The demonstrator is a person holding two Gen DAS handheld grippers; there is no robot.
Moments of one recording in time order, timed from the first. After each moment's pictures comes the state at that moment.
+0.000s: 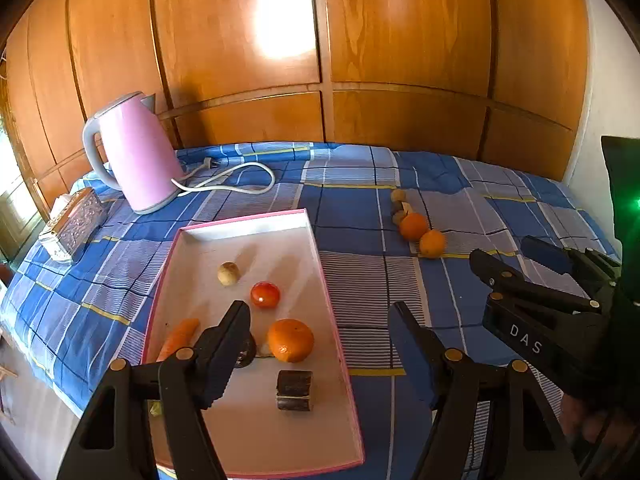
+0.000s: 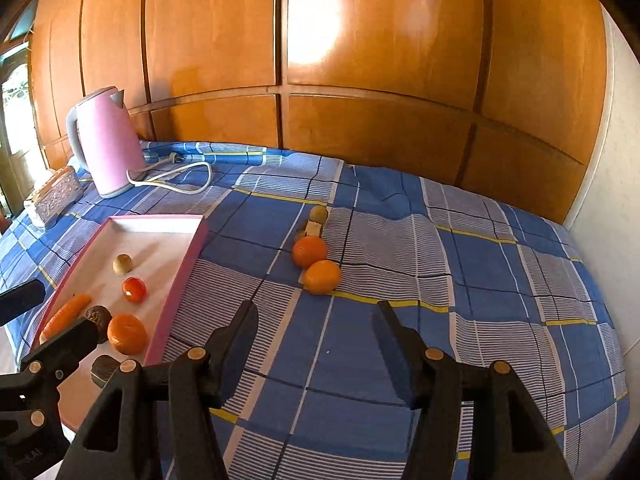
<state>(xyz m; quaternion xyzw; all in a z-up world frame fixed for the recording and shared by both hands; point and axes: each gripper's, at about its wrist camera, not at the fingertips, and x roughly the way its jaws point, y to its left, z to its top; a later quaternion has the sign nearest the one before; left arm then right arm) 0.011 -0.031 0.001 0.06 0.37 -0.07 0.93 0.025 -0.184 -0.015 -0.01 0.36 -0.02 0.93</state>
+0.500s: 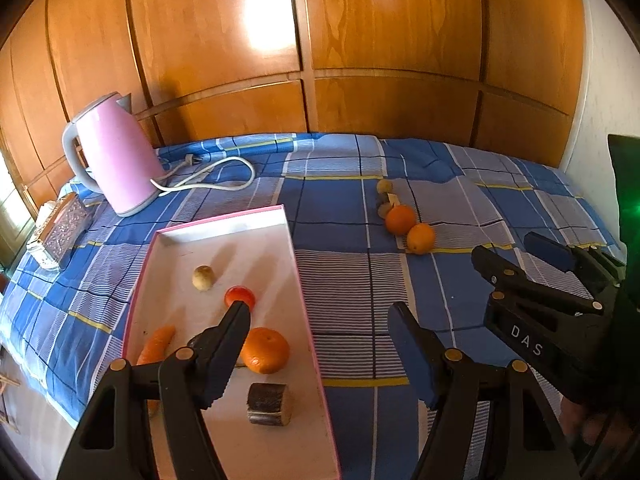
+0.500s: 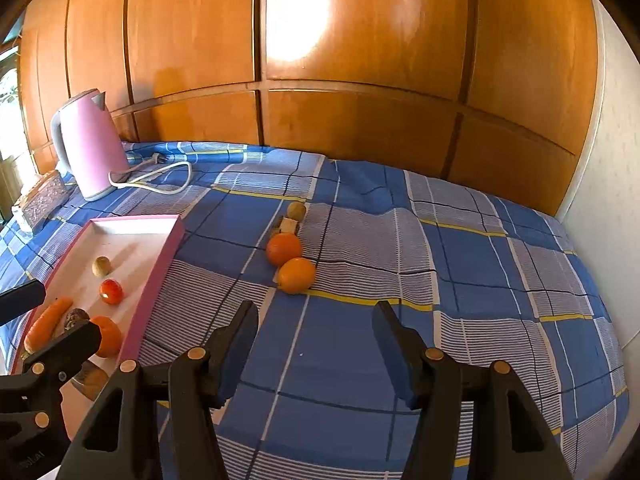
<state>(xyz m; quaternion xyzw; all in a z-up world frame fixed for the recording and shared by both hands) 0.029 -0.055 -0.008 0.07 0.38 -0.08 0.92 0.033 -0.206 -0.024 0.00 0.36 -0.04 0.93</state>
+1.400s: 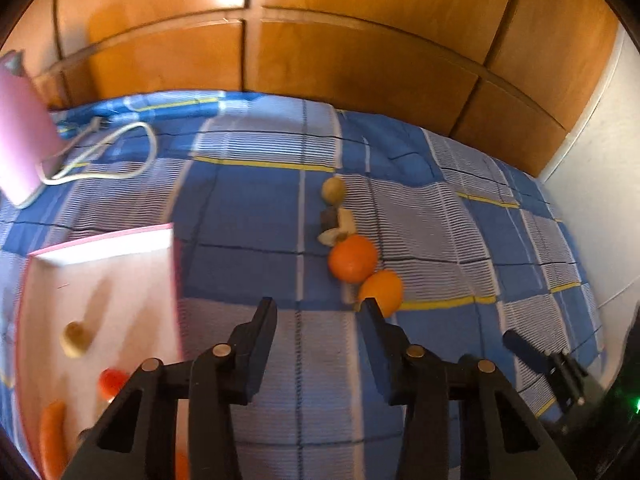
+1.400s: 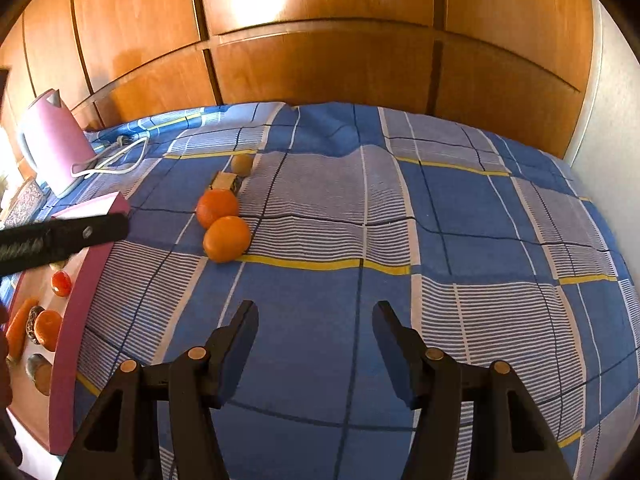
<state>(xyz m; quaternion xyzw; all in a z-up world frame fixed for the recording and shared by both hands) 0.164 -0.105 -0.047 -0.01 0.48 -0.17 0.86 0.061 -0.266 -0.074 0.05 0.43 -0.04 0.90</state>
